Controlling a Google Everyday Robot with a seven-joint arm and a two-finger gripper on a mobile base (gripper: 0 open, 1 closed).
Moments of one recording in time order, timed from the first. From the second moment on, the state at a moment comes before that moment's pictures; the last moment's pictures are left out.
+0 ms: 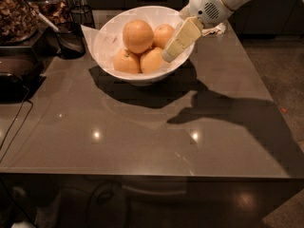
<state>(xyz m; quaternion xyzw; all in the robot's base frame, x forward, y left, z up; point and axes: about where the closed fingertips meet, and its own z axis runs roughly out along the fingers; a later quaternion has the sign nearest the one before) 0.618 -0.062 0.976 -0.56 0.74 0.19 0.32</state>
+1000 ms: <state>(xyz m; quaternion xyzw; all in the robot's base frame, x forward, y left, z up) 0.652 -0.036 0.975 -0.56 0.73 0.20 0.34</state>
